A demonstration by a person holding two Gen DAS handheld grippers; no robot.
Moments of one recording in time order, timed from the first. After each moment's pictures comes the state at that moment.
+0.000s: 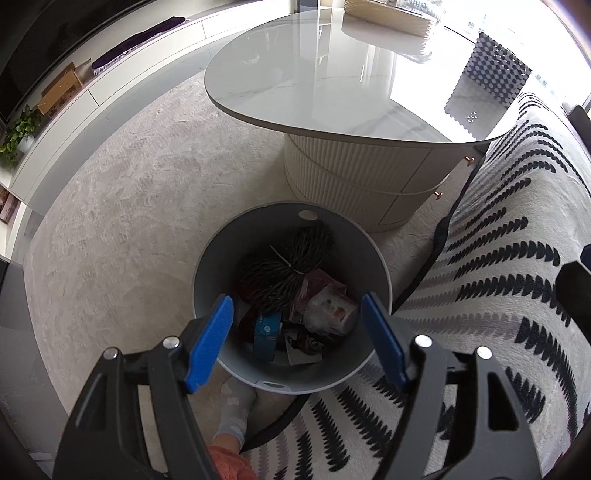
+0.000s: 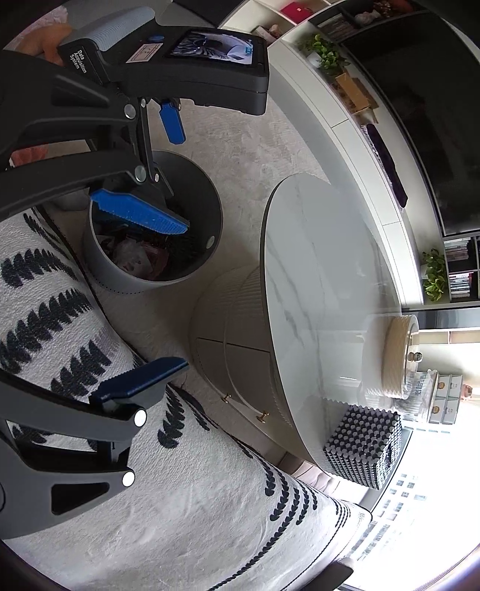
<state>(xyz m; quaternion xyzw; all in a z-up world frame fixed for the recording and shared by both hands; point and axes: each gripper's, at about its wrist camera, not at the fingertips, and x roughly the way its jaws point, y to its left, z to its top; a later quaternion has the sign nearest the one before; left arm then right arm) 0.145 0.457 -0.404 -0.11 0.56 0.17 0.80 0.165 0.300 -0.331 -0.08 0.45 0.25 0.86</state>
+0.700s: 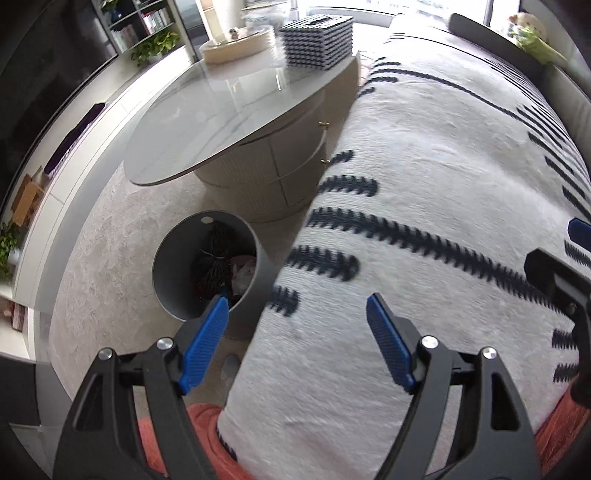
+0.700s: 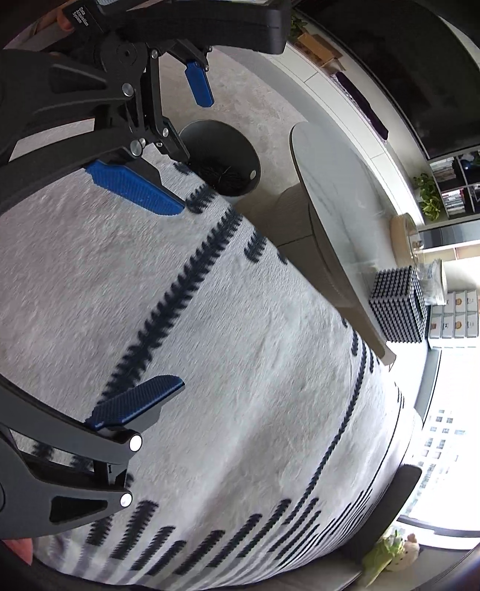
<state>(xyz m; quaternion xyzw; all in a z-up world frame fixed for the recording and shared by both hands) 0.064 0.246 -0.296 0.05 0.55 0.03 0.83 0.065 0.086 -0.268 -0.02 0.49 0.12 0.86</state>
